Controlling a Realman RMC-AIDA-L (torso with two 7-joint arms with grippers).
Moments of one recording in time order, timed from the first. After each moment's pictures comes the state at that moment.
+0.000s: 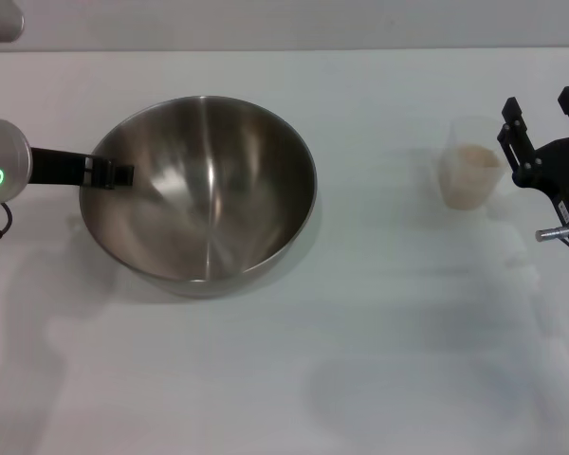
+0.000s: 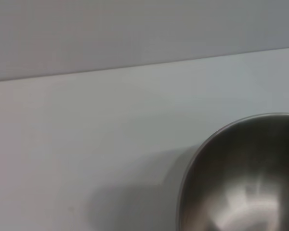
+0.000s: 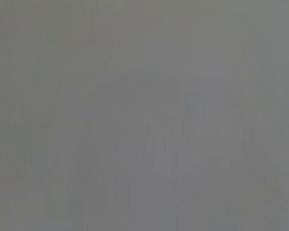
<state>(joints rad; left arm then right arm) -0.28 -2.07 -1.55 -1.69 2.77 -1.19 0.01 0.36 2.09 0.31 0.32 -1.76 -1.36 -0.12</state>
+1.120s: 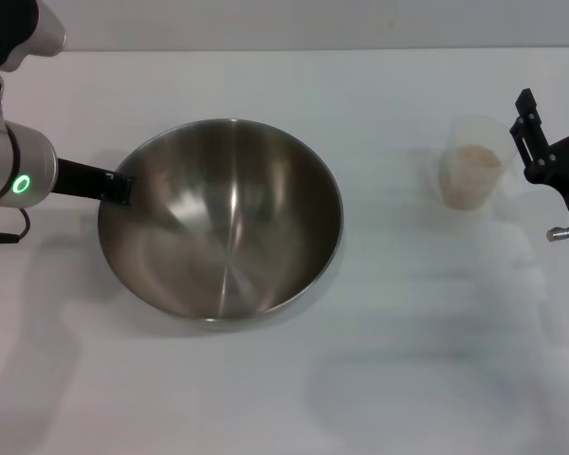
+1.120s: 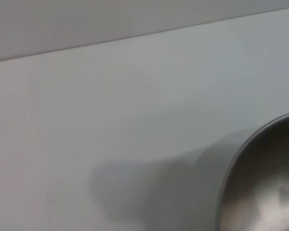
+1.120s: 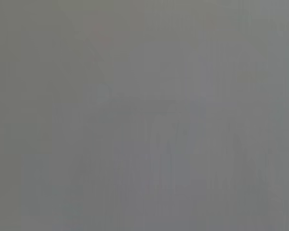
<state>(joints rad) -0.36 -2.07 -1.54 -1.59 2.77 -1.23 0.05 0.34 2.09 0.30 0.33 -1.76 -1.42 -0.12</state>
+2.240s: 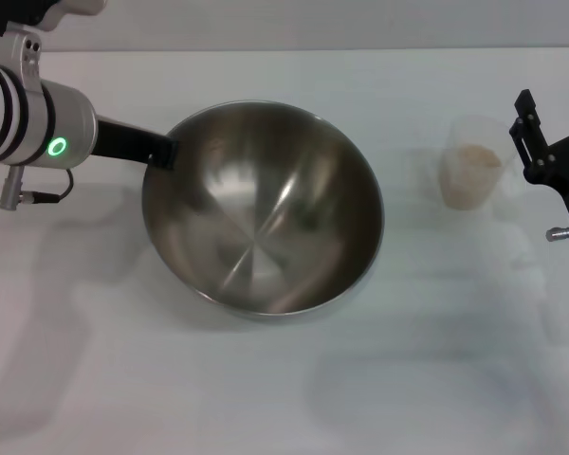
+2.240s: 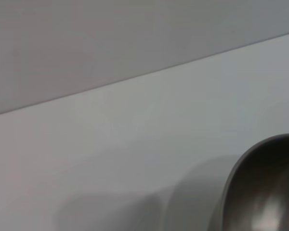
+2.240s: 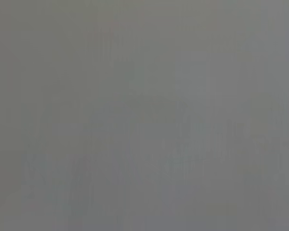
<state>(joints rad) -0.44 -2.06 -1.58 -1.53 2.62 -1.16 0.19 0.34 2.09 0.30 0.33 -1.76 -1.42 -0.12</state>
